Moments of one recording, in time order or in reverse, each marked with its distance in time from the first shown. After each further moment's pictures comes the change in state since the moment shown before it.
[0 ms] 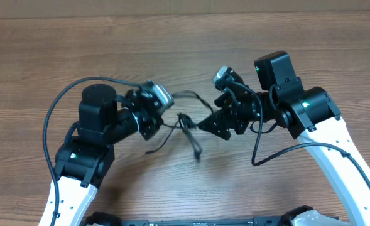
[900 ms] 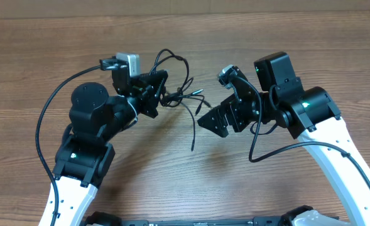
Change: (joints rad) left arm 0.000 0.000 0.000 0.298 -0.081 -0.810; right arm 0.000 0.000 0.000 -0.018 0.052 0.169
